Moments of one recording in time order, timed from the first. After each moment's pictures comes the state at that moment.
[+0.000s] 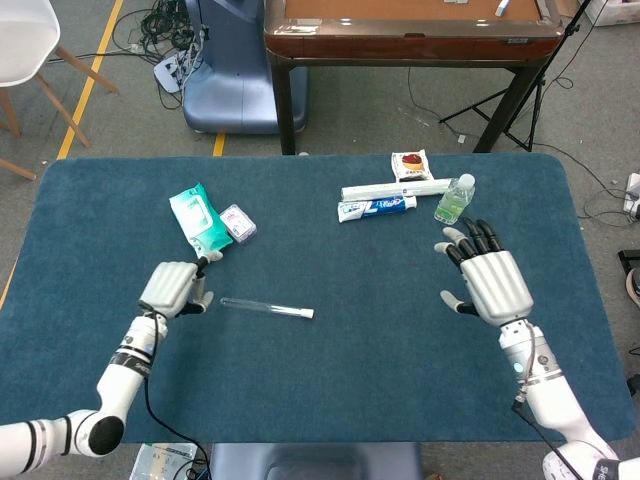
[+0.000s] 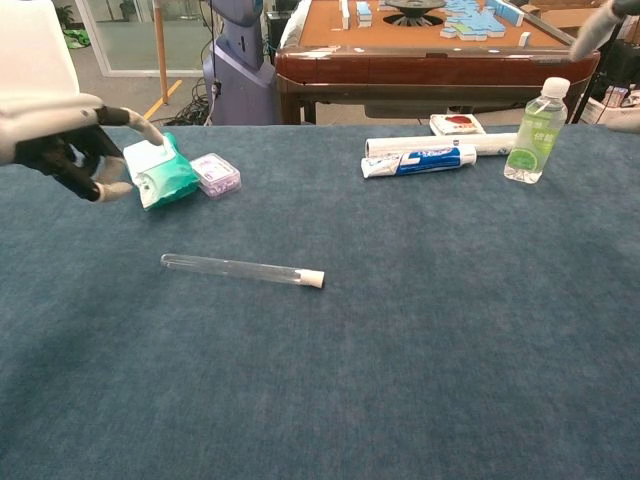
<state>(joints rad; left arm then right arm) -0.70 -1.31 -0.14 -1.72 0.97 1.13 0.28 0.49 -1.06 0.13 -1.94 -1.21 1.27 -0.47</state>
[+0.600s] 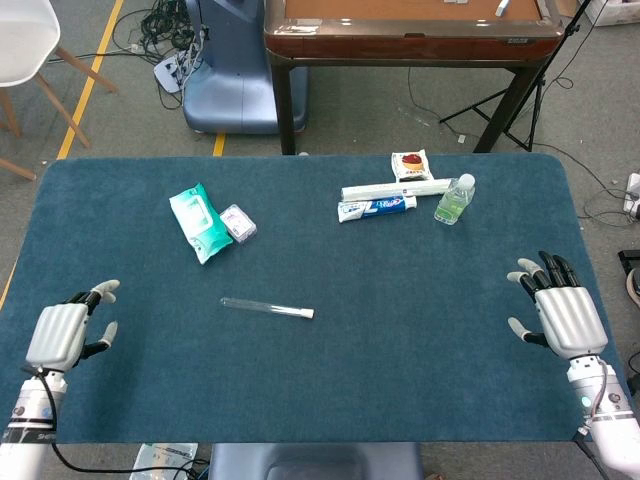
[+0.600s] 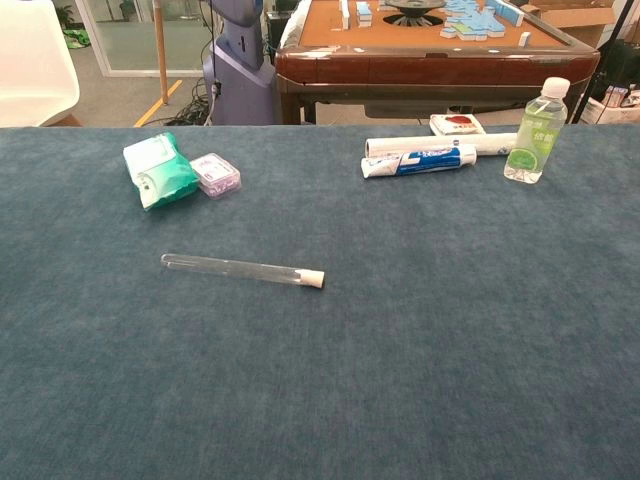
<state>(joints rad) -0.33 -1.15 0.03 -1.73 1.27 1.46 0.11 0.30 -1.01 0.01 -1.80 -1.33 1.35 -0.26</state>
